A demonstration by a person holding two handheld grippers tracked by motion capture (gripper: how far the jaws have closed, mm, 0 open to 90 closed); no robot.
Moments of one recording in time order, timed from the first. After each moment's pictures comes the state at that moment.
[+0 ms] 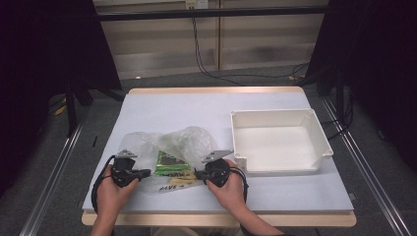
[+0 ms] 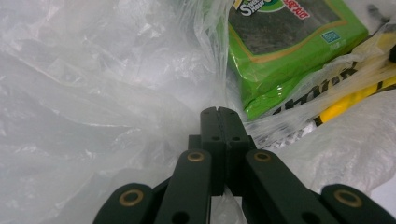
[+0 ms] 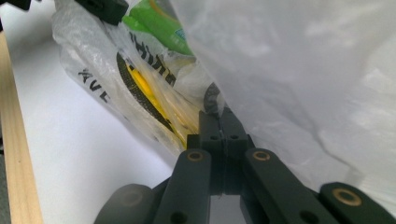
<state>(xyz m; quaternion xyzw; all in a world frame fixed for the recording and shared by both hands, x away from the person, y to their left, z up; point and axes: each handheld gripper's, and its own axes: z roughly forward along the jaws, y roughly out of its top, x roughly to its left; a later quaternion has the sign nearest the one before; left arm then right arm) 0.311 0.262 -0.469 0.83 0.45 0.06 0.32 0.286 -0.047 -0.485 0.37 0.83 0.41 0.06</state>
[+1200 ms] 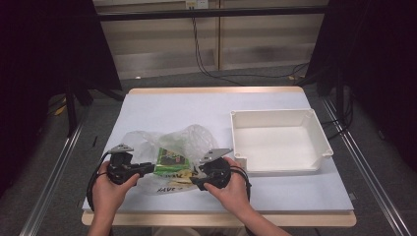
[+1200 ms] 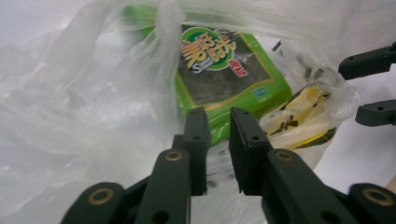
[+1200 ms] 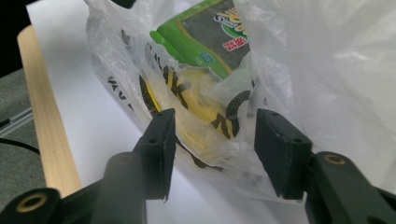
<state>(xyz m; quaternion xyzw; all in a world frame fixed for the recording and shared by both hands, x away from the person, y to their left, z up) 0.301 0.250 -0.432 0.80 0.46 0.05 0.39 0.274 -0.045 -0.454 0.34 0.84 0.41 0.08</state>
